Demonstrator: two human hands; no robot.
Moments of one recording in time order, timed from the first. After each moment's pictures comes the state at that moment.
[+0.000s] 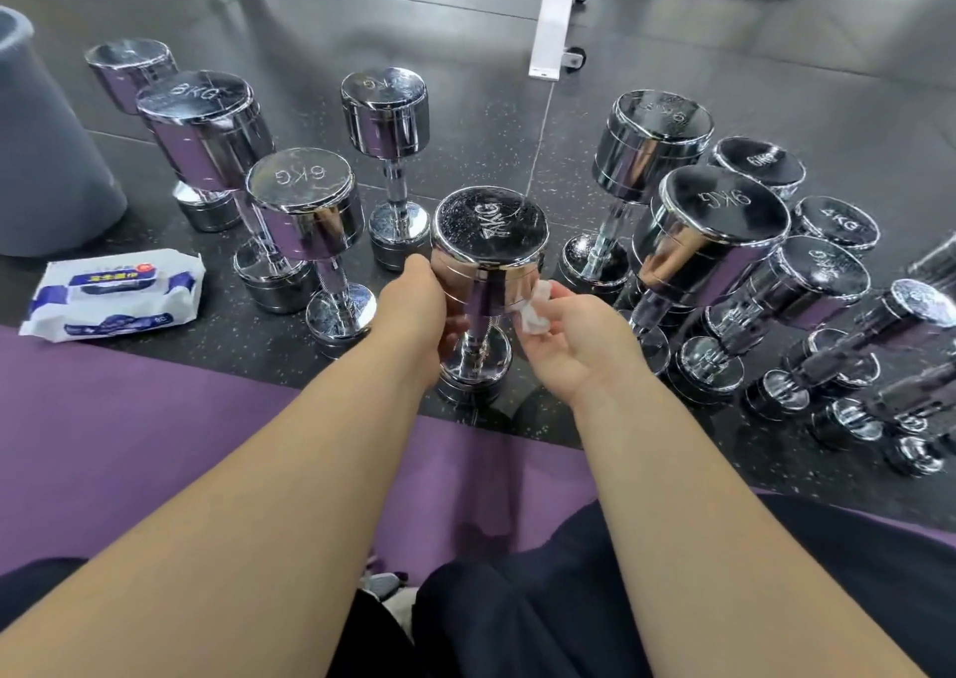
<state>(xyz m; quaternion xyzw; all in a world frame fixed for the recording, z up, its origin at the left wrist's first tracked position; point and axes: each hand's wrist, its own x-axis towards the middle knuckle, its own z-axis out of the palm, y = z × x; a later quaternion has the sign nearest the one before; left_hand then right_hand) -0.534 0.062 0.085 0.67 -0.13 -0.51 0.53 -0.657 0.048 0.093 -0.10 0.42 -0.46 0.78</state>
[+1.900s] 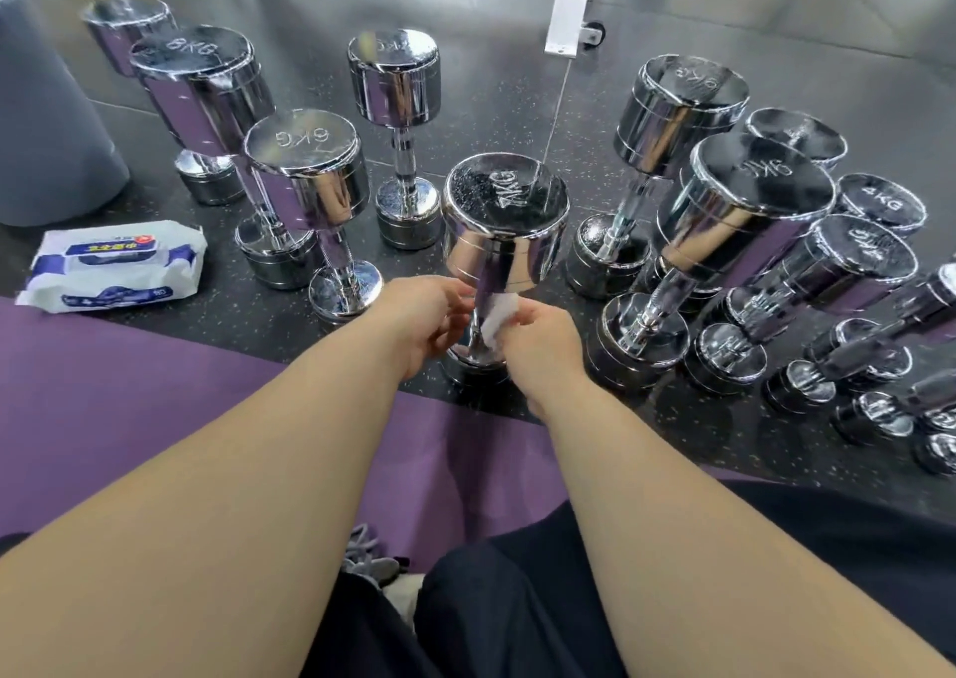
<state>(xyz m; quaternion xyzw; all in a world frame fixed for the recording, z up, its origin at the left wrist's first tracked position) -0.518 0.061 0.045 0.66 -0.19 -0.57 0.46 -0.638 0.048 0.008 -0.55 0.57 -0.33 0.51</state>
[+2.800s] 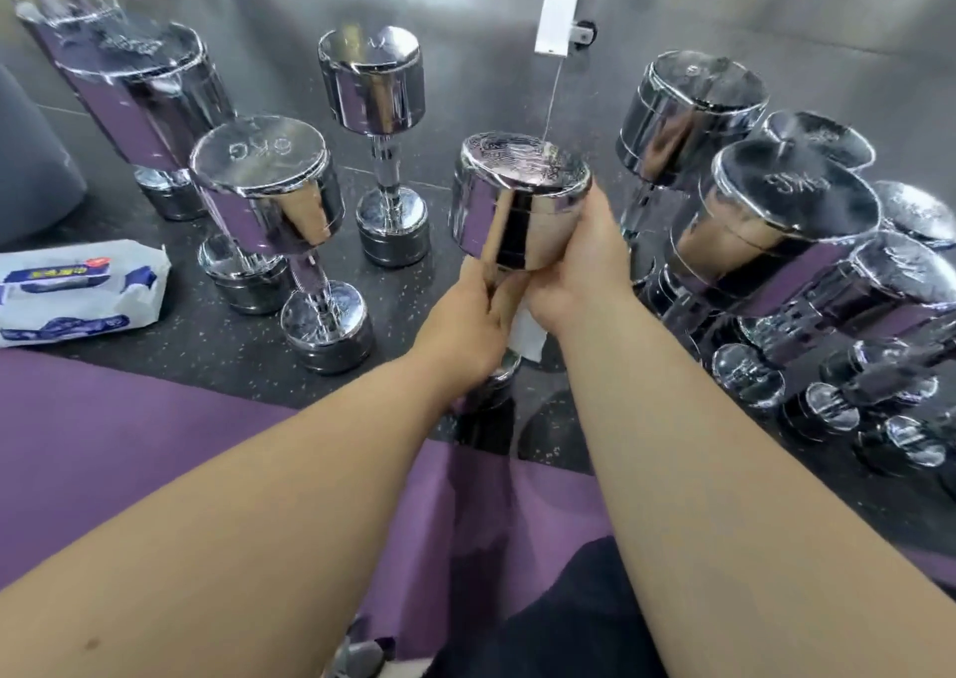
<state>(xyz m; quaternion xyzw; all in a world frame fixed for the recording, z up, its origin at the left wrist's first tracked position) -0.544 0.024 0.020 0.67 -0.54 -0.33 0.38 -0.626 -0.029 0.074 -0.21 0.39 -0.51 0.74</state>
